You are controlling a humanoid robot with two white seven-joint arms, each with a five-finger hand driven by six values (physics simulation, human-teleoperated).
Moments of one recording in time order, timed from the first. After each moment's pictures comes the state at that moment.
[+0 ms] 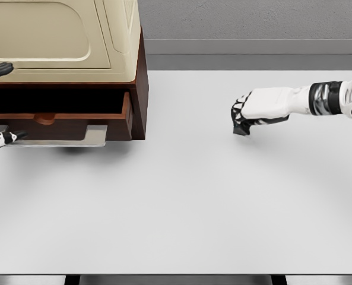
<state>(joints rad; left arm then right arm) 0.15 0.75 0.20 -1.80 -0.07 -0.61 -0.09 -0.96 -0.78 0.95 -1.39 0.37 -0.61 0.61</state>
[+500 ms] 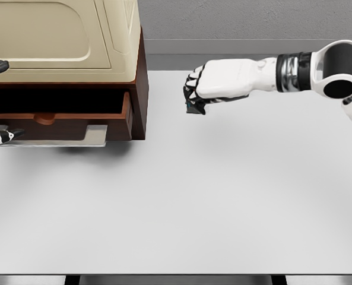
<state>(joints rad) 0.16 0.75 0.21 -1.80 -0.07 -0.61 -0.09 -1.07 -0.64 0.92 -1.51 0.33 -0.61 0.61</state>
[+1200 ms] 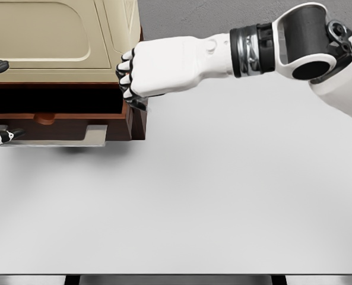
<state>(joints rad) 0.16 0.75 0.21 -1.80 -0.07 -0.61 -0.09 -1.23 -0.50 0.93 -1.65 0.32 -0.61 0.61</state>
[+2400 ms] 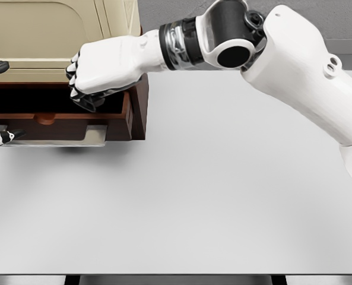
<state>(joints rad) 0.16 0.74 0.21 -1.80 -0.07 -0.61 -0.09 -1.31 -0.24 1.02 -1.38 0.32 -0.61 0.61</state>
